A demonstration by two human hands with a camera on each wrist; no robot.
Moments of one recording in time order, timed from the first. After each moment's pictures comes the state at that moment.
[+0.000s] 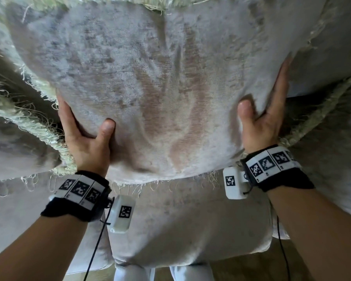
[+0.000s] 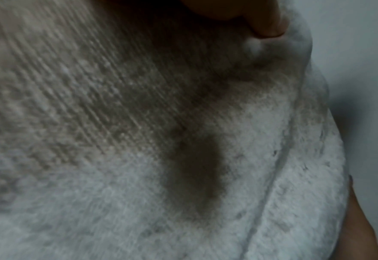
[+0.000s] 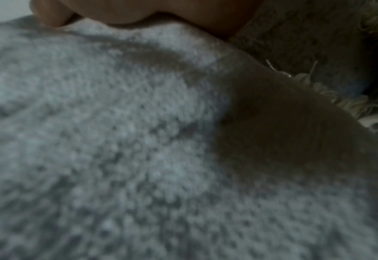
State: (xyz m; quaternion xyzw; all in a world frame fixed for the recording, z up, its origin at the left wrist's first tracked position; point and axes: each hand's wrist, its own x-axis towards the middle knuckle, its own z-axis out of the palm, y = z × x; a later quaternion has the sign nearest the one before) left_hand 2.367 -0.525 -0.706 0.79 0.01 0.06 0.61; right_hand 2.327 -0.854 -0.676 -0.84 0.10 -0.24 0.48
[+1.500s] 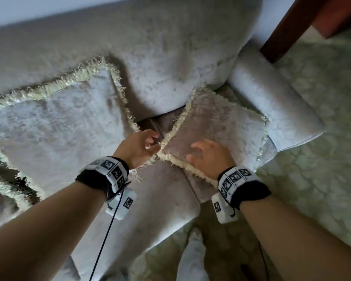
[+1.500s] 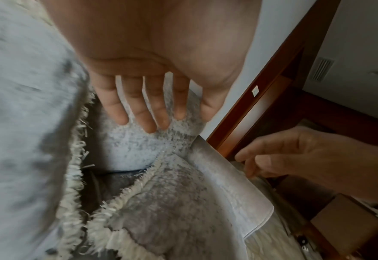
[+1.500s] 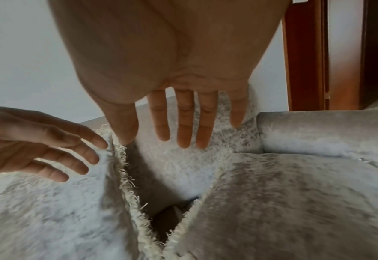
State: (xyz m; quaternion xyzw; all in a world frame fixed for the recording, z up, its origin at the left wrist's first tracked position) left_hand 2.211 -0.812 -0.486 0.86 -0.33 -0.31 0.24; right_hand 2.046 -0.999 -0.476 -0.92 0.28 0.18 0.23
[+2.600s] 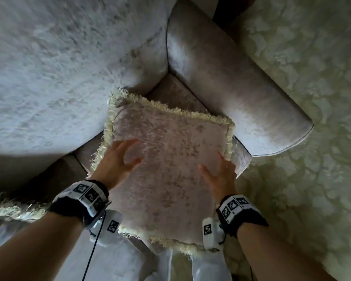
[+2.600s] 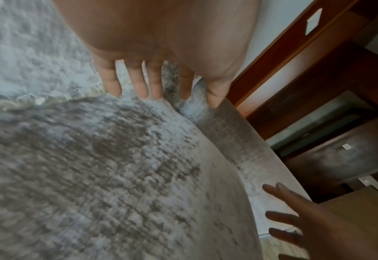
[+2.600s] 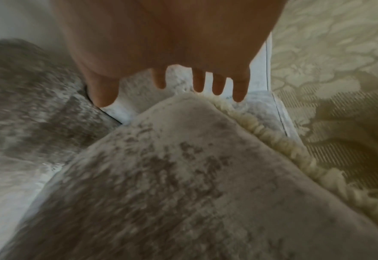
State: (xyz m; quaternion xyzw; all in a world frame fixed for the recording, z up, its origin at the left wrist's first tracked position) left_hand 2.231 -1.157 -0.656 0.84 -0.35 -0.37 0.16; right_hand 1.967 -1.321 -0.677 -0.64 0.62 0.07 0.45
